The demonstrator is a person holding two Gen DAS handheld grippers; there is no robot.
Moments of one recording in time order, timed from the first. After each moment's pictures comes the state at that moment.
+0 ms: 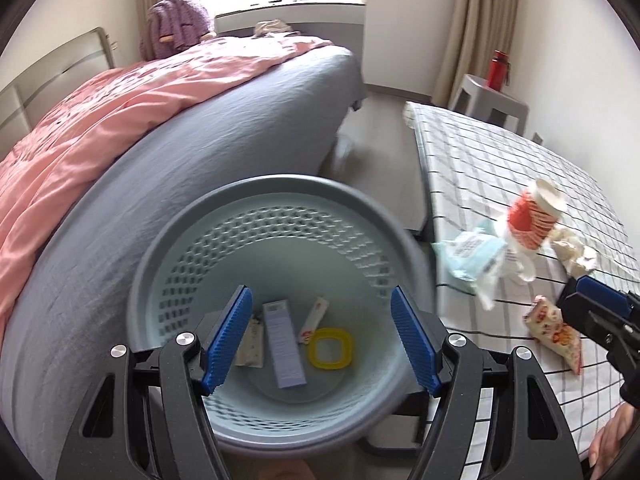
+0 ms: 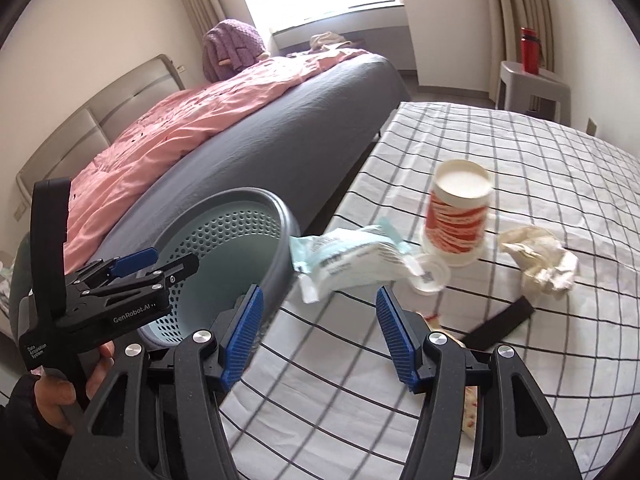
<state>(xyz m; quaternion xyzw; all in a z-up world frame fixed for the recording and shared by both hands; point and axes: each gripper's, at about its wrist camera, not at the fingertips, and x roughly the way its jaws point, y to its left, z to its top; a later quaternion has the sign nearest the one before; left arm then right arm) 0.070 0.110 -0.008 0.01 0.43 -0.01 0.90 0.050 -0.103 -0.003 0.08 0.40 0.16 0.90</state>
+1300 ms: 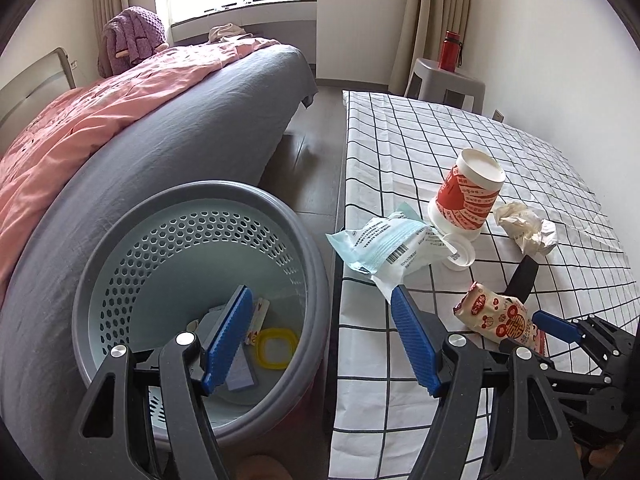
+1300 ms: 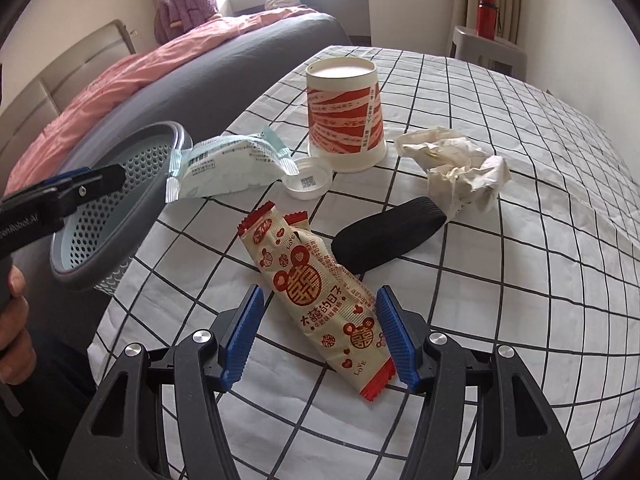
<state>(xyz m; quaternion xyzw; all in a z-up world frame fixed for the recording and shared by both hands) 0.066 0.042 -0.013 0.03 0.43 -0.07 0.90 0.033 -0.155 -0.070 0.02 0.47 0.08 0.88</state>
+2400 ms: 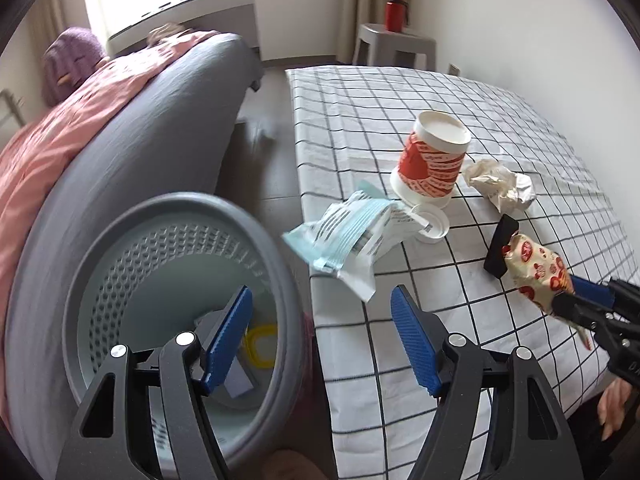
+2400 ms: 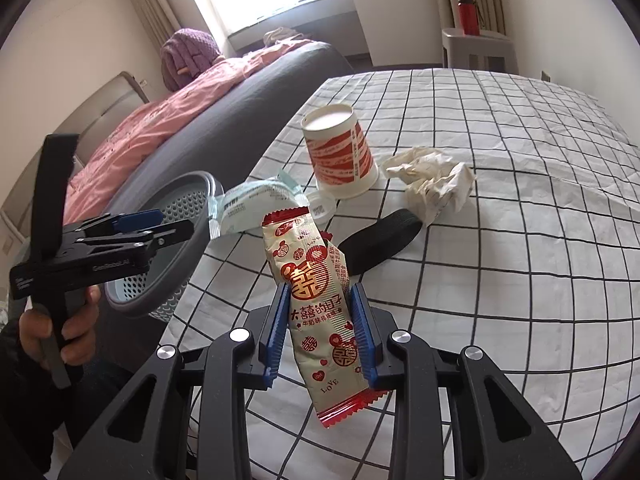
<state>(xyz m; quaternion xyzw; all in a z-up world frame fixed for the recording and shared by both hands) 0.087 0.018 -0.014 0.11 0.46 -0.17 0.86 -0.001 -0.192 -0.031 0.13 0.42 0.11 0.89</state>
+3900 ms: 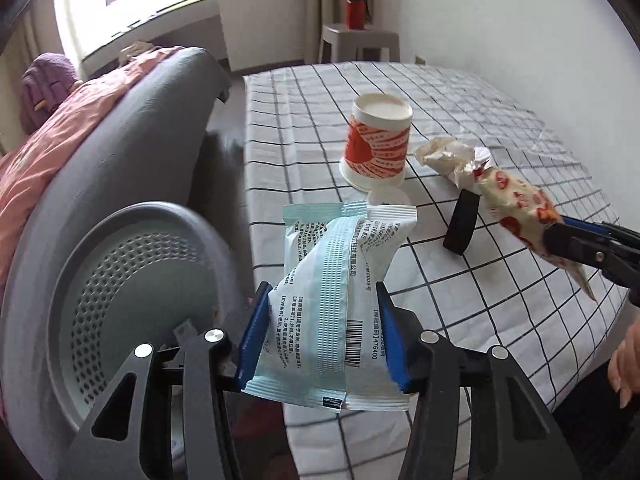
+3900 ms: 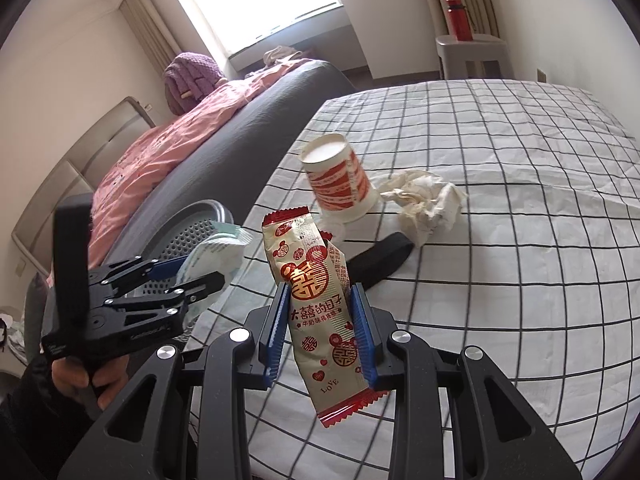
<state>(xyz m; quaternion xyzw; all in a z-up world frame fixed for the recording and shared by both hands) 0.051 0.001 -0.021 0.12 0.45 -0.19 0.87 0.000 -0.204 -0.014 0.16 0.40 0.13 0.89</state>
